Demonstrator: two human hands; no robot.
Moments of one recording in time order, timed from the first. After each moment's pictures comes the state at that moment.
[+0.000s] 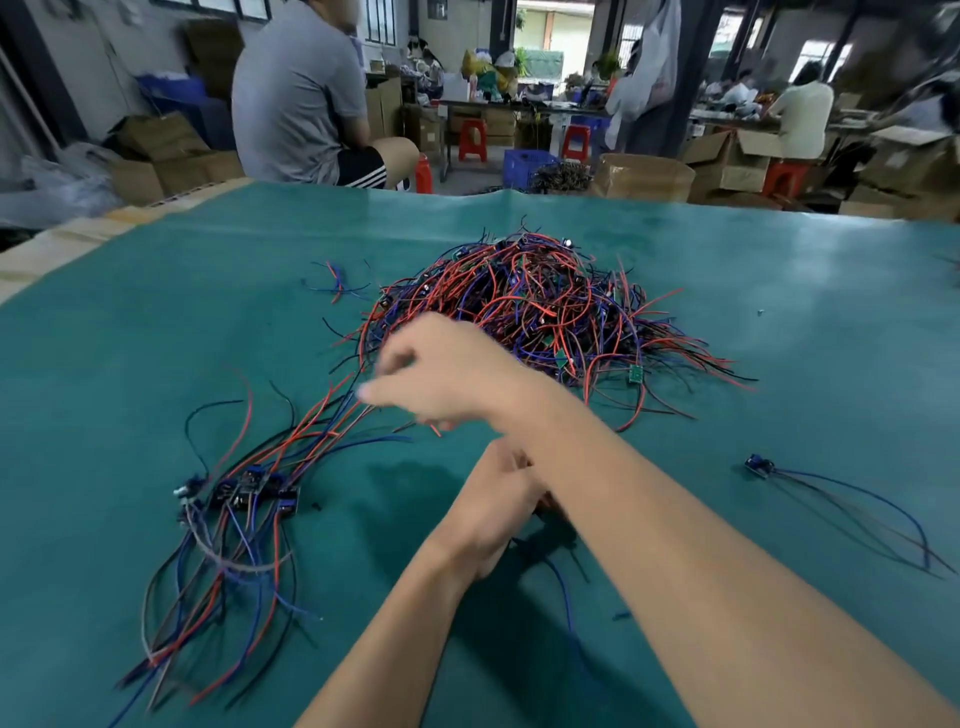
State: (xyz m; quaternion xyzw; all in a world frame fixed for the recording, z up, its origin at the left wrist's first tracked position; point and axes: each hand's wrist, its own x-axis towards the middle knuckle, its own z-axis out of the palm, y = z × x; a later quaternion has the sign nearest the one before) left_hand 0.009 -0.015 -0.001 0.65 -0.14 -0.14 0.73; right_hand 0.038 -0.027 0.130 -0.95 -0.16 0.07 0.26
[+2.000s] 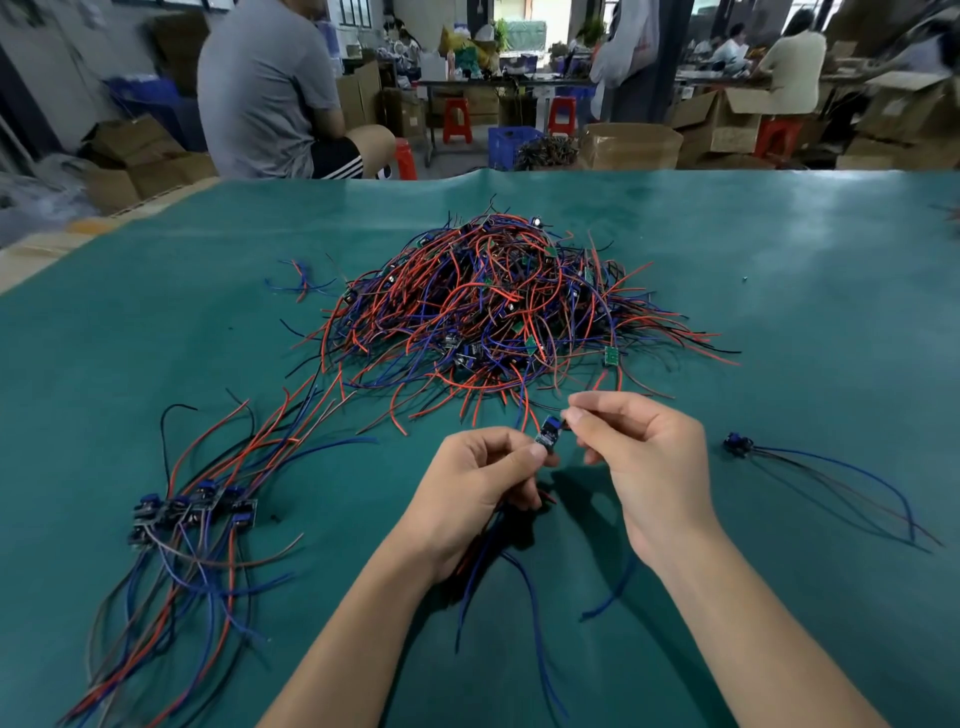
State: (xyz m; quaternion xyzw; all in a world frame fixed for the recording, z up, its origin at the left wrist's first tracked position) left_hand 0.000 -0.015 0.011 0.62 -0.14 -0.15 0.75; right_hand -0.017 -0.174 0.022 -0.65 0.09 -0.20 0.73
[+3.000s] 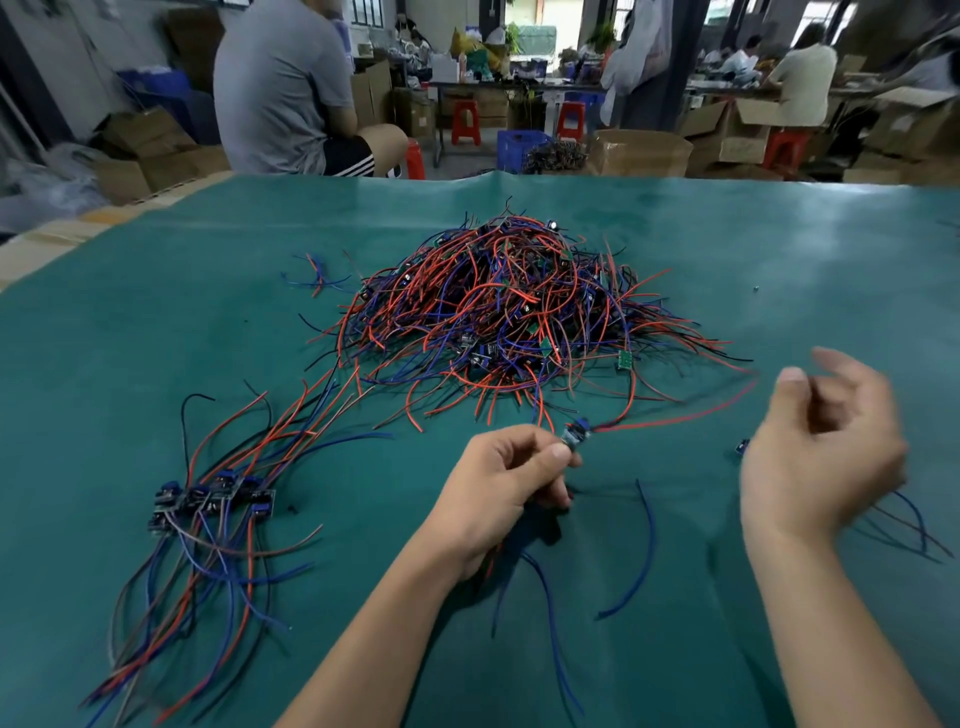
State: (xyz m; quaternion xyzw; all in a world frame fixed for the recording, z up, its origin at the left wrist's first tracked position) left_hand -0.002 -0.017 0.008 0.64 -0.17 -0.13 0.73; right_hand -0.013 -0.242 0.029 -0.65 0.25 -0.56 0.45
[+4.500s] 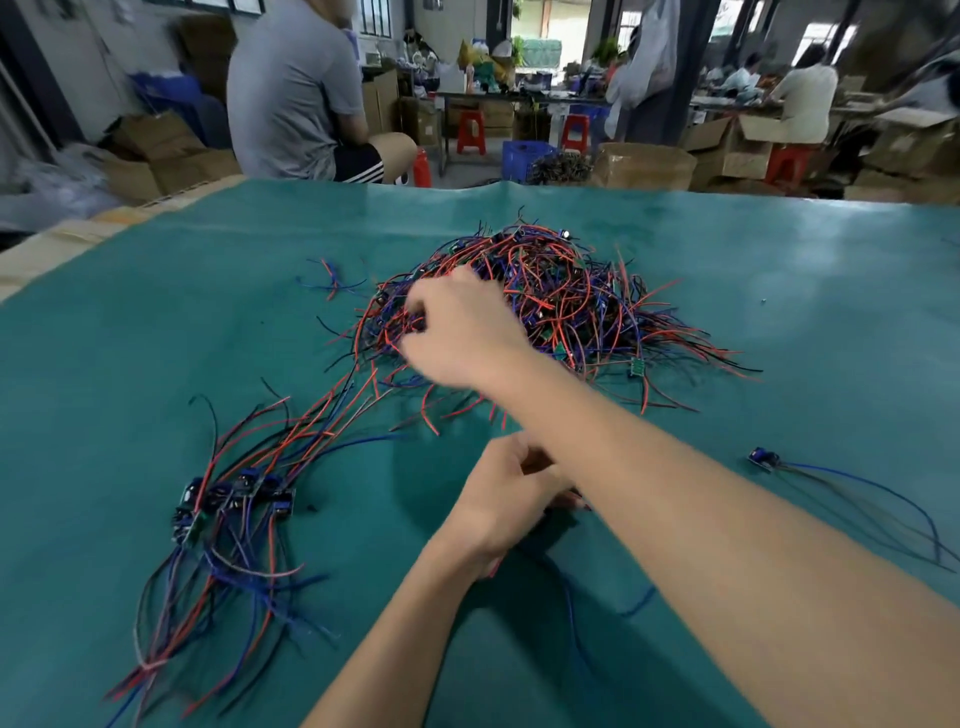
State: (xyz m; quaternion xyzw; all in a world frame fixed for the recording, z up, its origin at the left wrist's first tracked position) left_hand 0.010 -0.013 -0.008 0.76 -0.09 -0.10 0.63; right_hand 0.075 -0.034 0.121 -0.98 -0.11 -0.08 0.17
